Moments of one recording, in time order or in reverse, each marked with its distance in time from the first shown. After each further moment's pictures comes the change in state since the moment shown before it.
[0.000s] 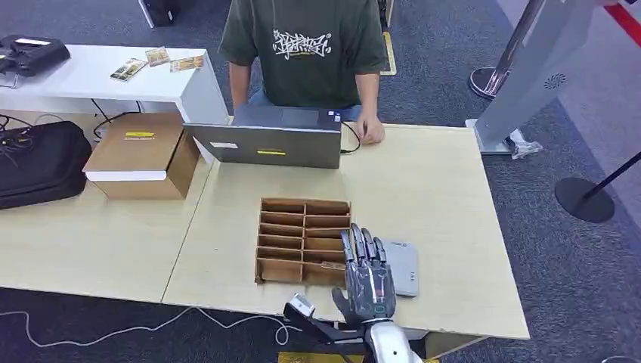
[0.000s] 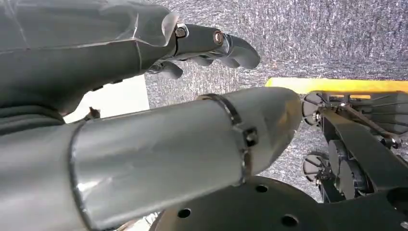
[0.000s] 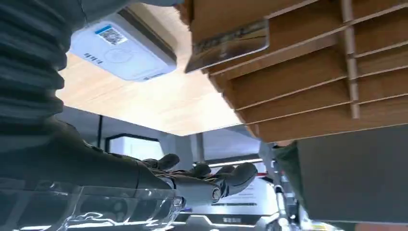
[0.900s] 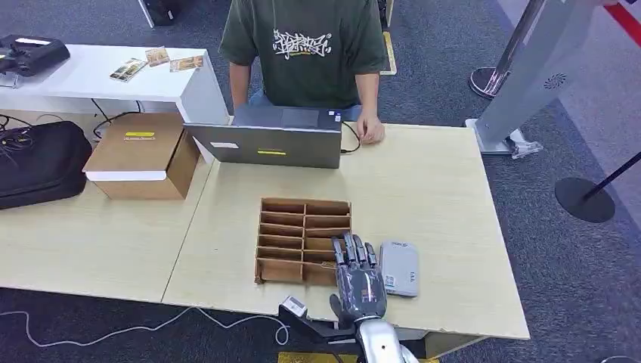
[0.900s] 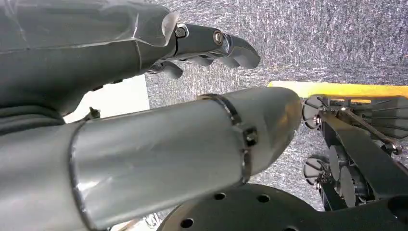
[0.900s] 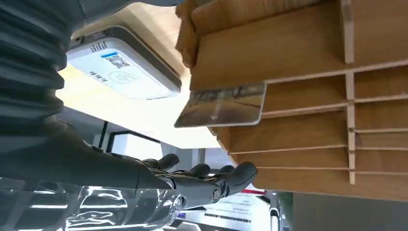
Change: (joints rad) left arm 0.002 0.013 0.000 0.000 0.000 -0.008 0.000; right arm -0.043 -0.031 0.085 0.057 0.000 0.115 0.119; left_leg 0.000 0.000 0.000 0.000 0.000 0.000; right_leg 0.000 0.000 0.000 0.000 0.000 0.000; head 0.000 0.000
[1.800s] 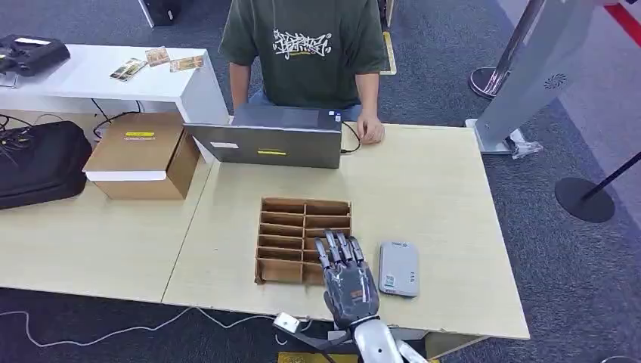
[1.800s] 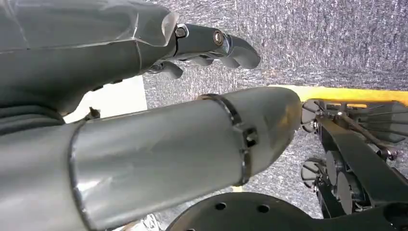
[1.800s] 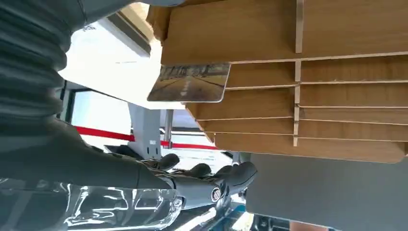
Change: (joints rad) left arm 0.002 0.019 0.000 0.000 0.000 -0.016 -0.014; right arm -0.120 -0.119 0.187 0.059 0.000 -0.119 0.003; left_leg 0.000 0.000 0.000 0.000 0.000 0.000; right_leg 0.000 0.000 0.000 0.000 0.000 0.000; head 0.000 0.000
